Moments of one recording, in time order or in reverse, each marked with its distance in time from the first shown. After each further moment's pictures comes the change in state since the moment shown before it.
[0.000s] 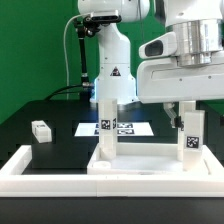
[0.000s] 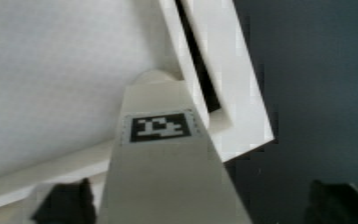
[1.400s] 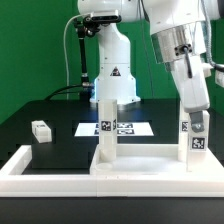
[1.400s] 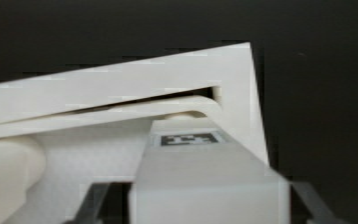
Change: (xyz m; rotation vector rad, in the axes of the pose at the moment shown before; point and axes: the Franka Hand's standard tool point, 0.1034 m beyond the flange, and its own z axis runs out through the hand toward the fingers) arm 0.001 0.004 0.003 0.071 -0.119 1.370
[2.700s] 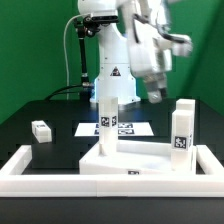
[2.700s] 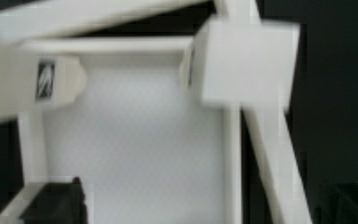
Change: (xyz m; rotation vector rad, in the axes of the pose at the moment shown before) arm 0.065 0.026 -0.067 0.065 0.014 0.054
